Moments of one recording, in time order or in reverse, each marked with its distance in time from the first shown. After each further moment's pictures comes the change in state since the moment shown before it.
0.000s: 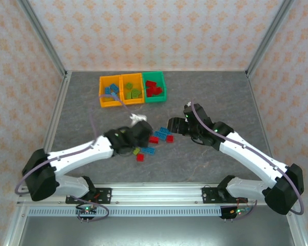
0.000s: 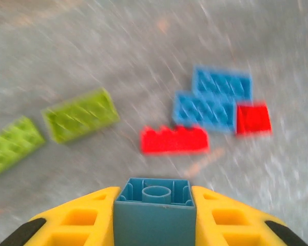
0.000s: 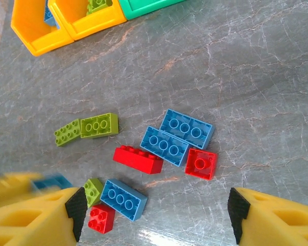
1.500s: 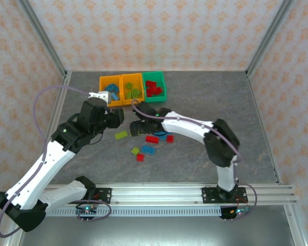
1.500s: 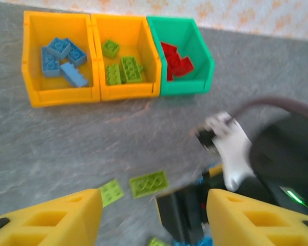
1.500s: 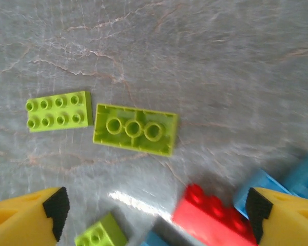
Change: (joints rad) left arm 0.299 -0.325 0.219 -0.283 0.155 0.187; right arm 0.212 0.826 0.567 -0.043 0.013 -0.136
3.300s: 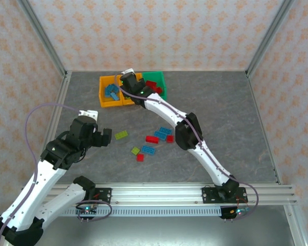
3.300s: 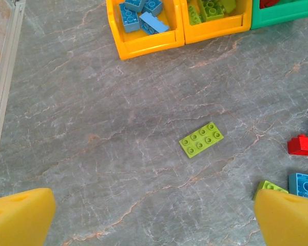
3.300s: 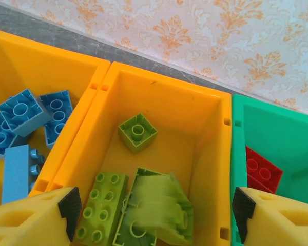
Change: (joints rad) left arm 0.082 -0.220 -0.198 -0.164 -0.141 0.211; right arm -0.132 0.650 1.023 0.087 0.388 -0.475
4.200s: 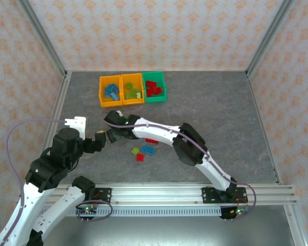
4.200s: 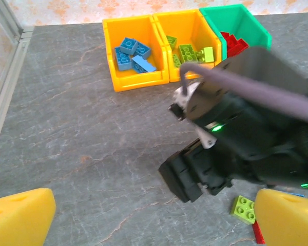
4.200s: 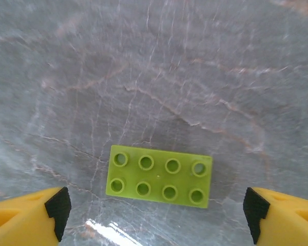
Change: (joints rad) left arm 0.019 -0.238 -0.045 0.030 0.059 0.015; right arm 0.301 -0.254 -0.529 -0.187 -0.218 0.368
